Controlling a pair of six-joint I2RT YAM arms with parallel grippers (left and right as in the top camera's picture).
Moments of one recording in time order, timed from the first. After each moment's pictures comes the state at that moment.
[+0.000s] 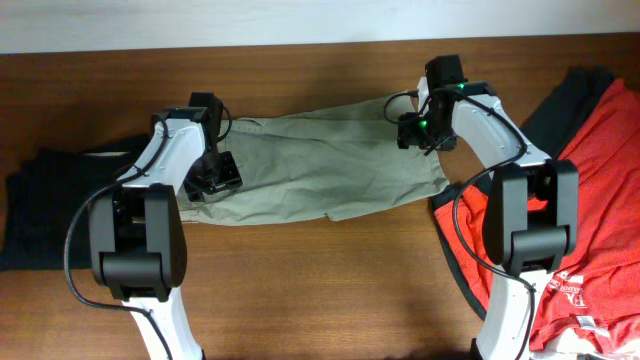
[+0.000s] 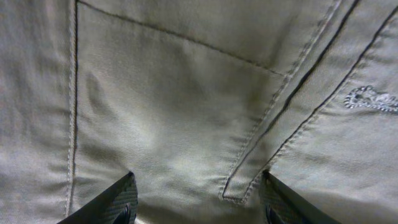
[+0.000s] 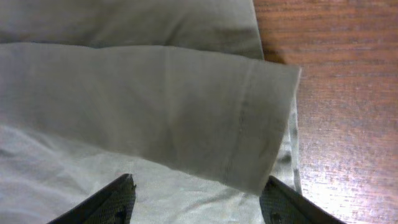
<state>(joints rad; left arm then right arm) -0.07 2.10 1.54 -1.06 -0.05 -0.41 0.08 2.17 1.68 -0.81 -0.14 0.13</state>
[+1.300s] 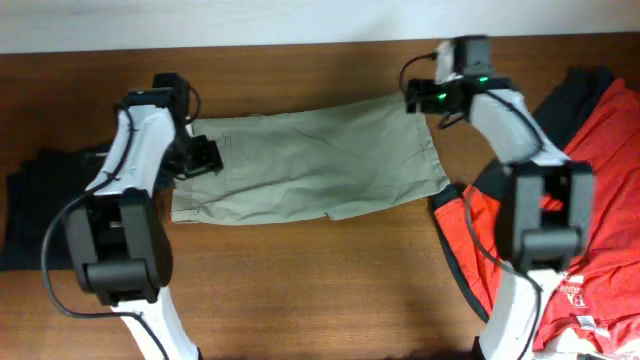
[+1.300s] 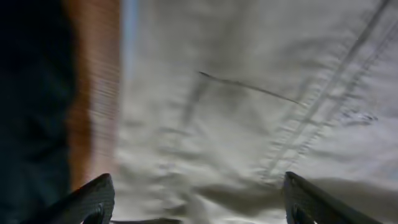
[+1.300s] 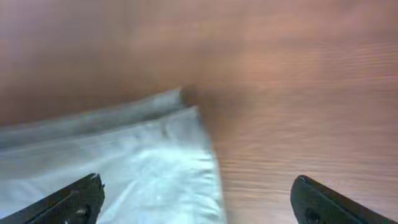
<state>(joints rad) 0.03 2.09 1.68 -1.16 -0.03 -0.29 -0.01 2.14 1.73 -0.53 -0.16 0.07</state>
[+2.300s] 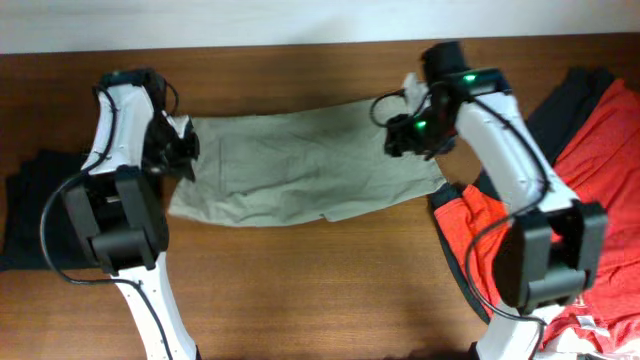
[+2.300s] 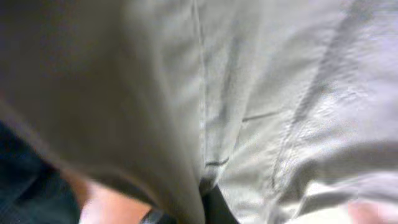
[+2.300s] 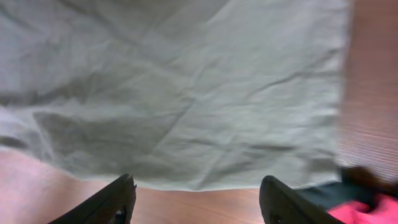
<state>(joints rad) 0.13 2.33 2.05 -1.52 0.14 0.01 0.18 1.97 1.71 -1.11 -0.26 0.07</state>
